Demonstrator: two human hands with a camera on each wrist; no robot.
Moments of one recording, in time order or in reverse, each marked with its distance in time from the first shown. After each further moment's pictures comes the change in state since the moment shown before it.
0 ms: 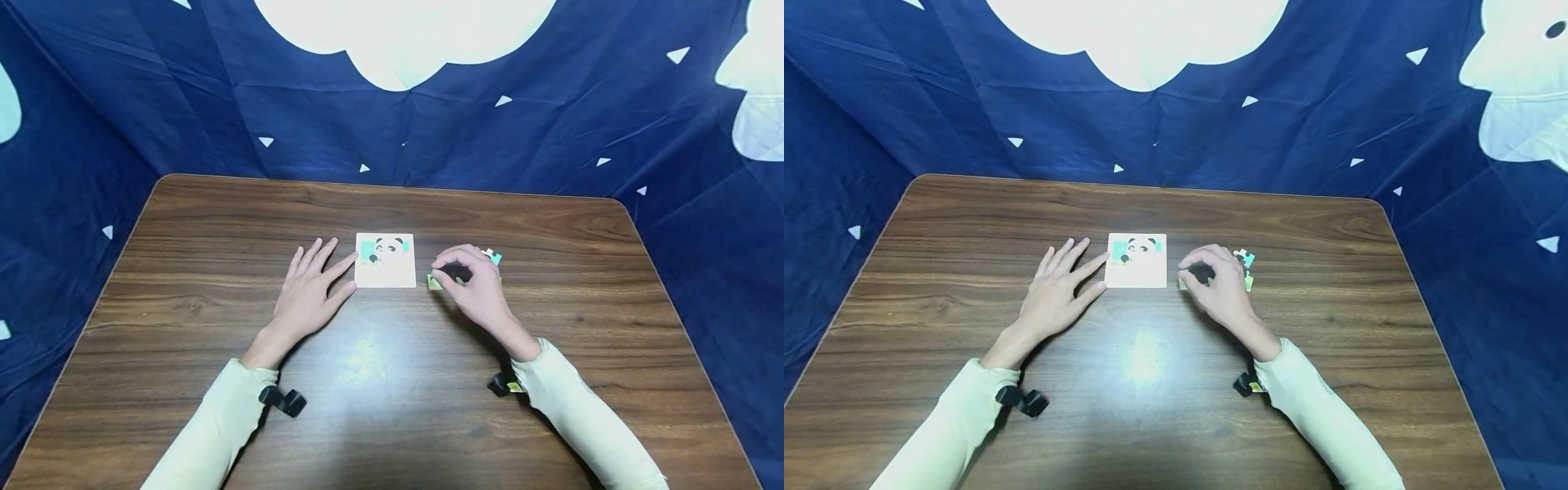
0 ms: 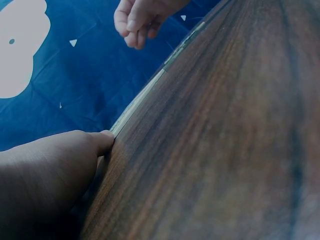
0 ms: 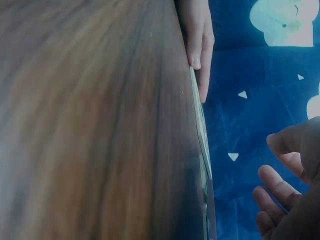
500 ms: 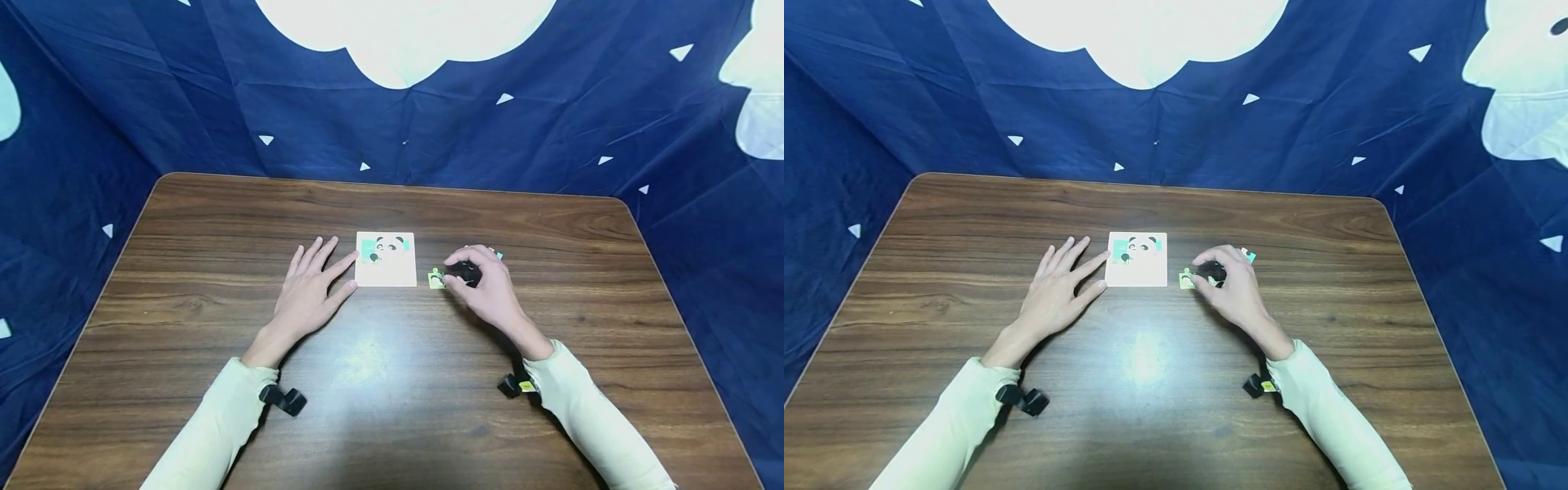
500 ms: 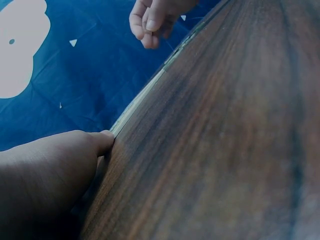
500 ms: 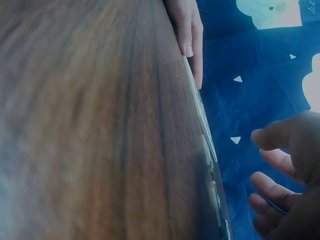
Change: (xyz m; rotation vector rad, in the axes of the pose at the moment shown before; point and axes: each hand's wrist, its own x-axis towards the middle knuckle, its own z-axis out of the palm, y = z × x) left_hand 0.000 0.000 0.000 0.001 0.003 0.006; right_hand -0.007 0.019 -0.016 -0.062 -0.046 0.039
